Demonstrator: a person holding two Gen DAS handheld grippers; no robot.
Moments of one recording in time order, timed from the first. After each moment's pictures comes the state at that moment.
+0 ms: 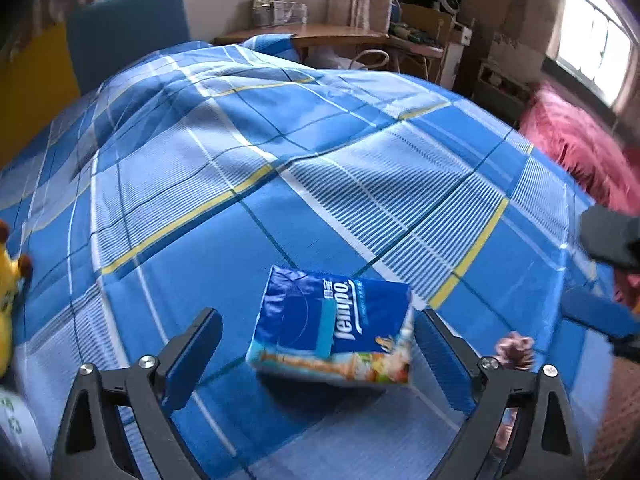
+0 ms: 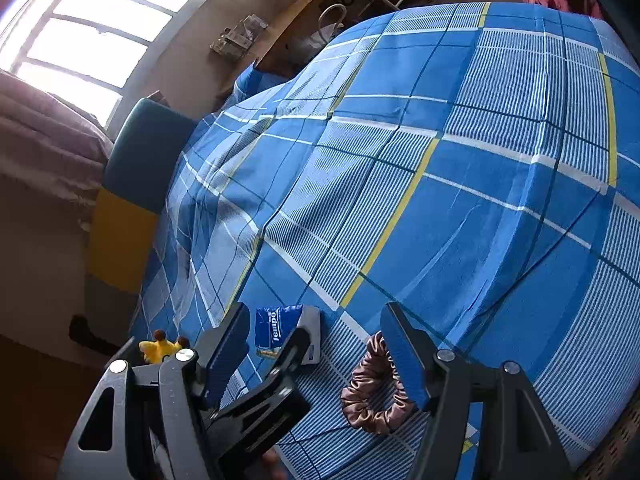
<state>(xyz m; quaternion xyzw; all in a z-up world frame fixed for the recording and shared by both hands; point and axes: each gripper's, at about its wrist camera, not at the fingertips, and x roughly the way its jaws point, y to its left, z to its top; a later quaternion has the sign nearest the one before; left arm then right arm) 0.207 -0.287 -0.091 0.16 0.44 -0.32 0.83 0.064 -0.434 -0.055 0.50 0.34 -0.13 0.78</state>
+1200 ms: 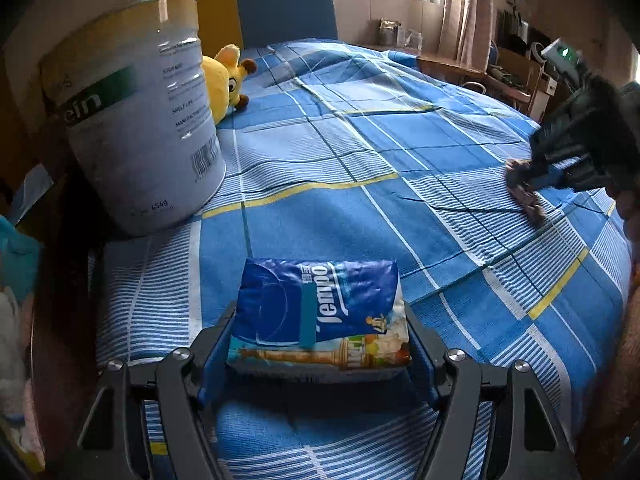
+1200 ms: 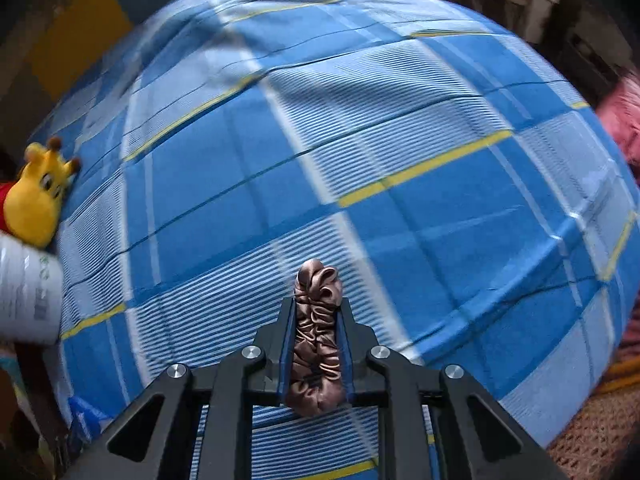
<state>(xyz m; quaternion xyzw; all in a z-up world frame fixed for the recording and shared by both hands) 0.053 -0.060 -0.095 0.08 0.41 -0.15 0.89 0.114 -0.341 -0.084 0.22 0.56 -0.07 0.80</state>
